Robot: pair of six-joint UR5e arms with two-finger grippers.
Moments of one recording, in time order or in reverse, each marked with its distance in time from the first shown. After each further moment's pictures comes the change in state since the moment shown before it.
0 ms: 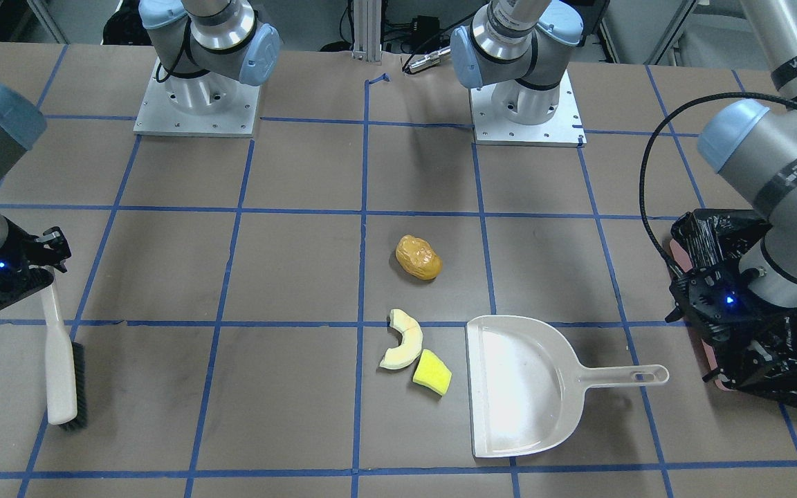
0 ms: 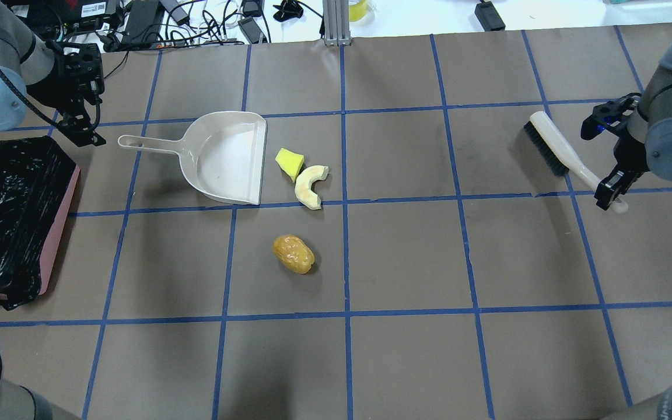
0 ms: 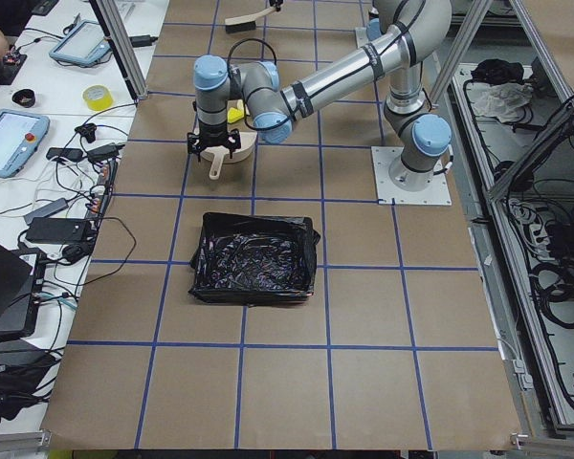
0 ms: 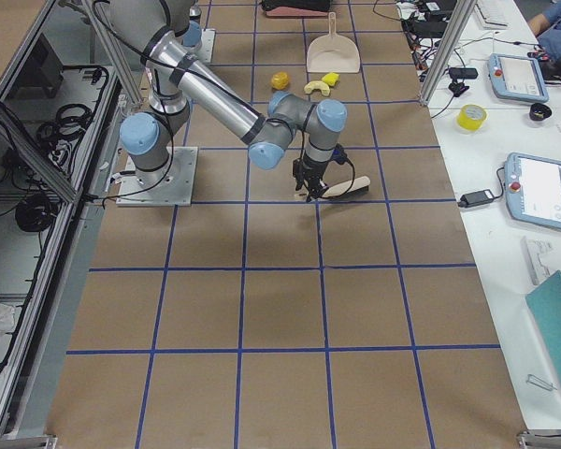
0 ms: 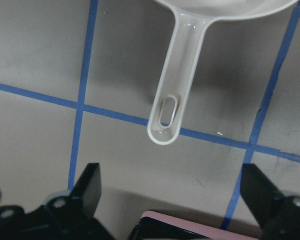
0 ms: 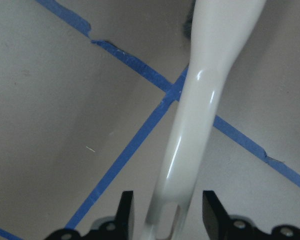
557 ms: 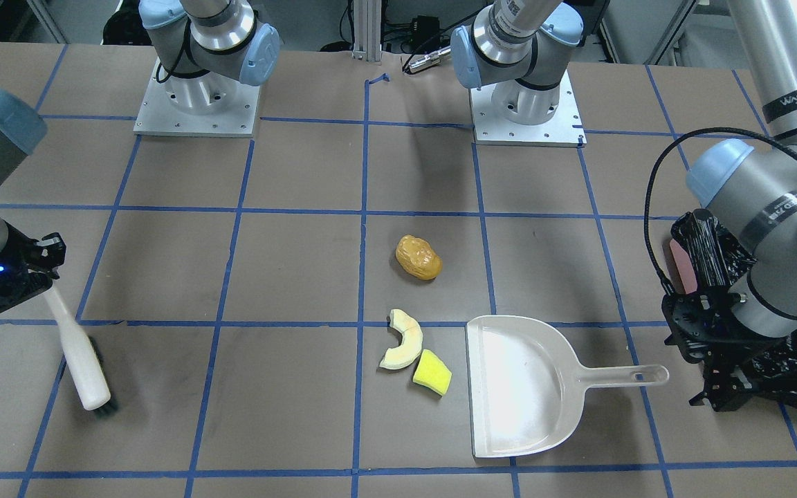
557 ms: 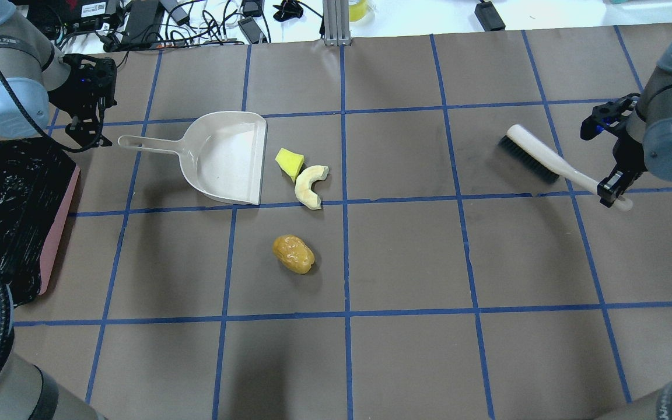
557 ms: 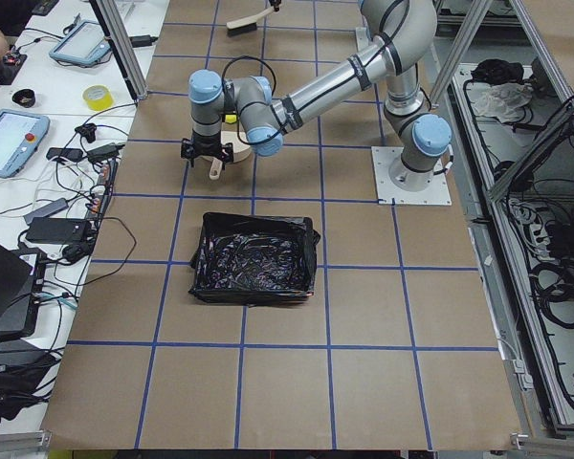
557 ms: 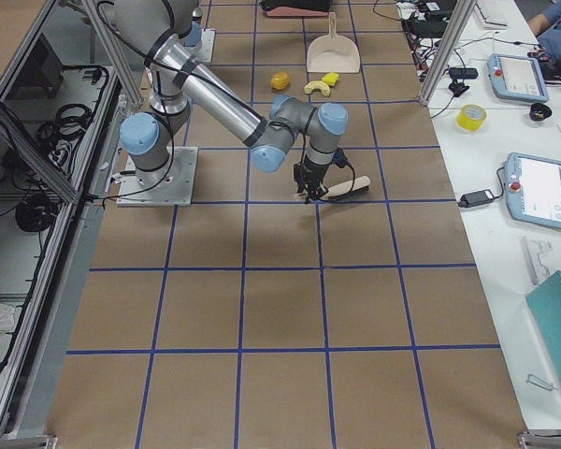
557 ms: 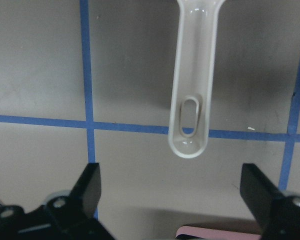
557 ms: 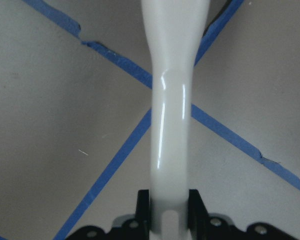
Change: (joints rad) left arm -0.004 -0.071 0.004 0.074 -0.003 0.140; right arm 0.000 0.009 -0.007 -0.010 -0.004 0.014
